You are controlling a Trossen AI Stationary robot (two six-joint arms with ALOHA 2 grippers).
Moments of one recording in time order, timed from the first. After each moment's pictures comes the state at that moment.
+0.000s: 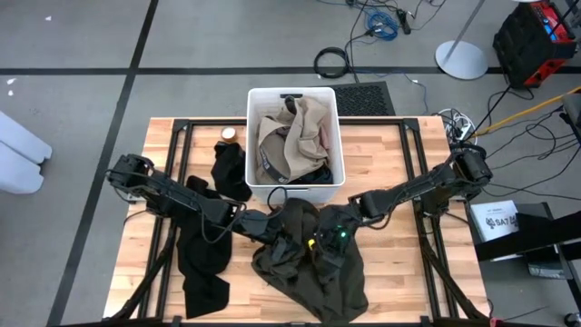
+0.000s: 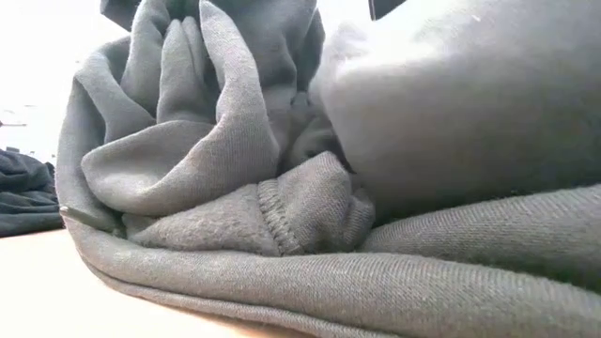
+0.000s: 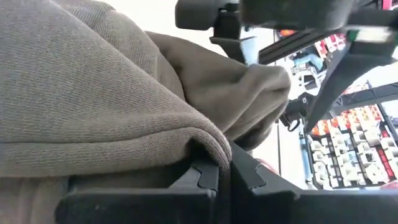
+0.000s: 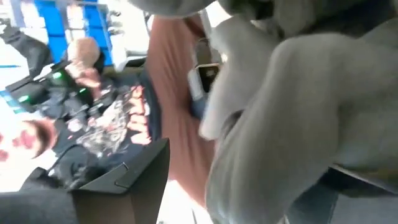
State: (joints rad) left arm -0.31 1.63 0.89 0.35 0.03 -1.01; right arm 0.27 1.61 1.02 -0.13 -0.67 1.06
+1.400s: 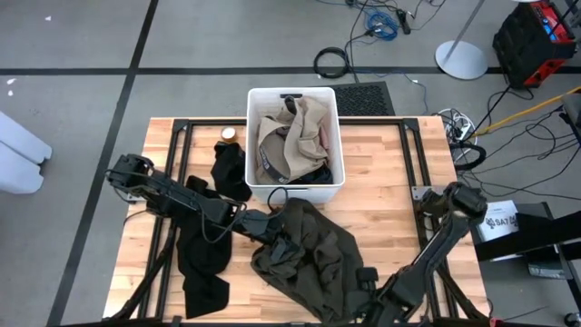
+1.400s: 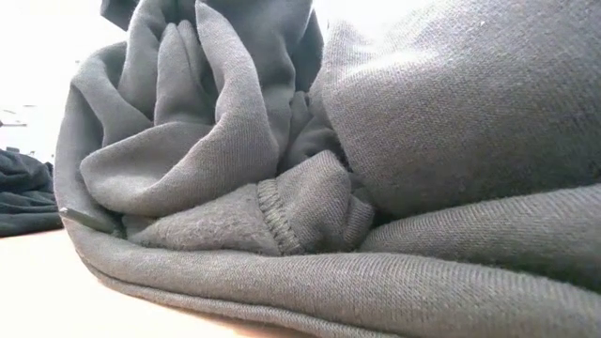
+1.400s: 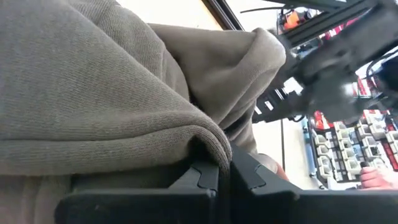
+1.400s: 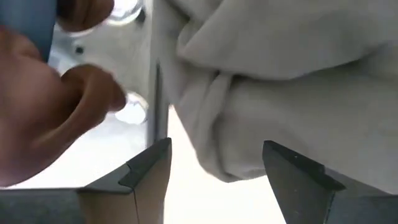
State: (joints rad) left arm -0.31 1.63 0.89 0.33 0.05 -0.99; right arm 0.90 1.88 1.40 -0.78 0.09 0.86
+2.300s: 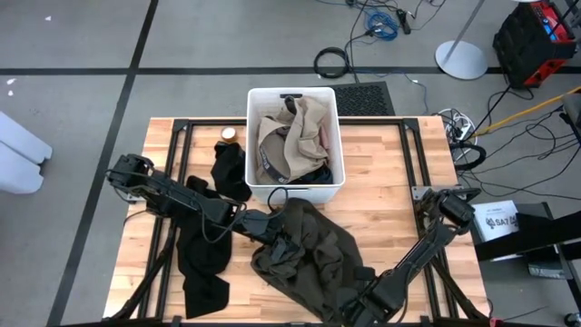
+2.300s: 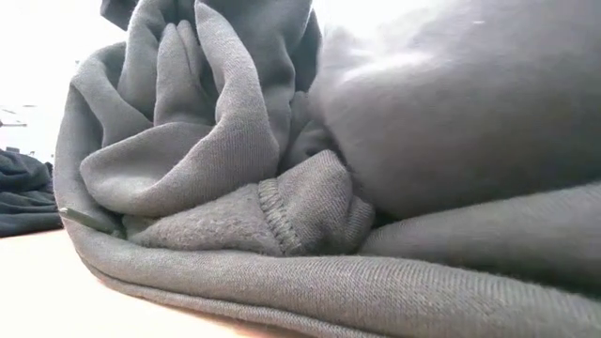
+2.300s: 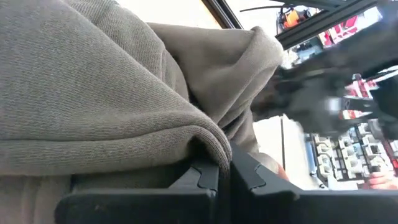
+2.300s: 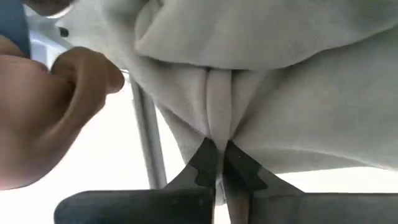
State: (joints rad) left arm -0.31 1.63 0.89 0.33 0.06 -0.98; right arm 0.83 2.00 1.54 -0.94 -0.06 0.95
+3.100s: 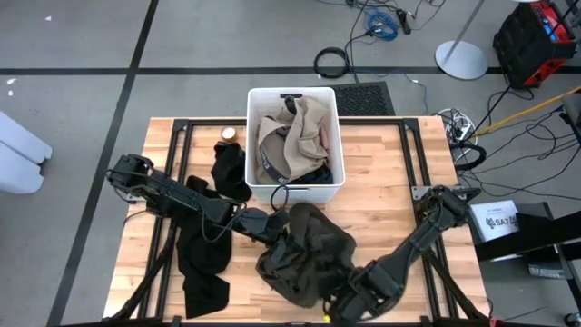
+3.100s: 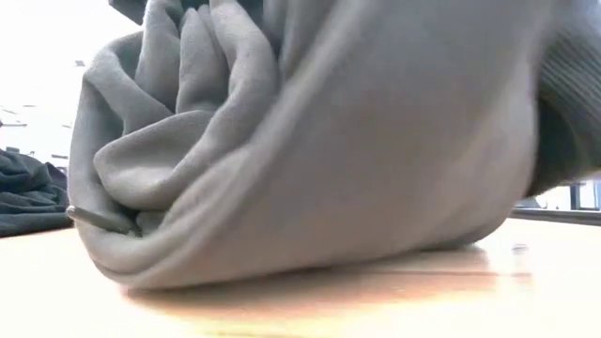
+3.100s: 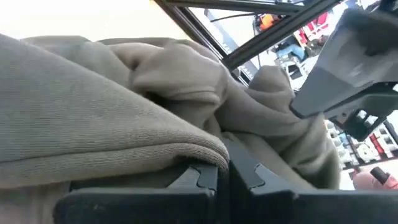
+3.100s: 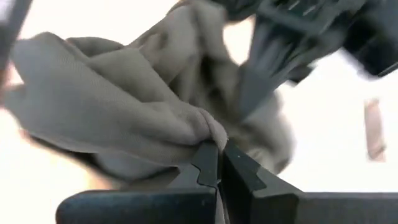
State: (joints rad) left arm -0.31 1.63 0.92 0.39 0.07 -0.90; right arm 0.72 2.00 1.93 -1.20 0.70 0.38
